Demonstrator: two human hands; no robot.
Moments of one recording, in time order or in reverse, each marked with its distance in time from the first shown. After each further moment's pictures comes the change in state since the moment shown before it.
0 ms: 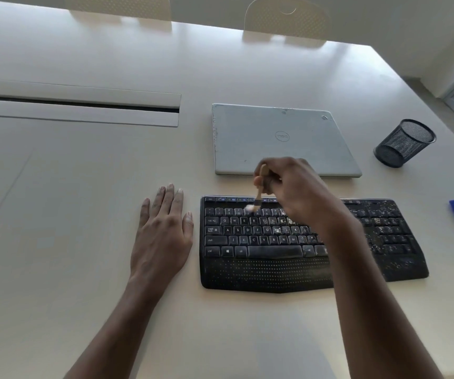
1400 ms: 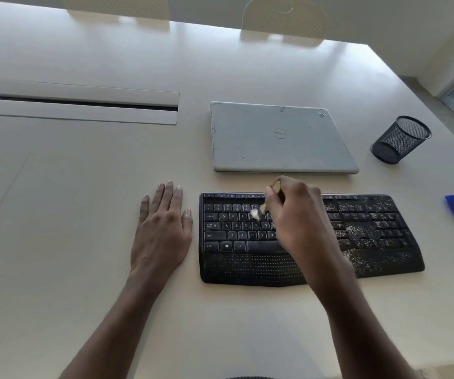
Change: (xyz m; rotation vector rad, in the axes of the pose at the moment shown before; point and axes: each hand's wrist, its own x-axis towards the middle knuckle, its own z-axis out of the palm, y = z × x) left_hand 0.000 0.001 0.000 -0.007 -0.002 -0.003; right_hand -0.050 -0.008 0.024 -0.131 0.283 0.123
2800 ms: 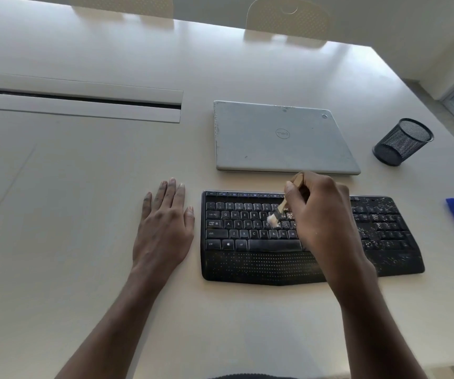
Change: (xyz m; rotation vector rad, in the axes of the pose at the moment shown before) left_hand 0.000 -0.001 0.000 0.006 0.003 0.005; right_hand -0.002 0.008 -0.017 0.017 0.071 0.073
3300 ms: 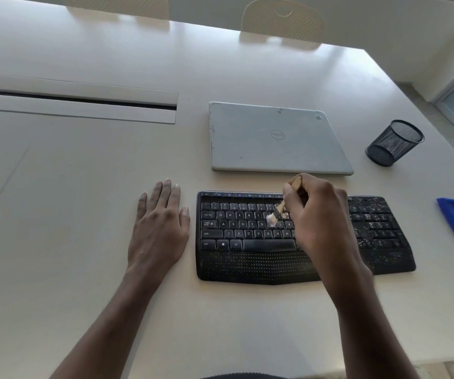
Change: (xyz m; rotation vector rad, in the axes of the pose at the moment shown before) left_hand 0.000 0.002 -0.001 -0.007 0.009 -0.009; right_hand -0.006 0.003 -0.005 0.002 0.032 -0.025
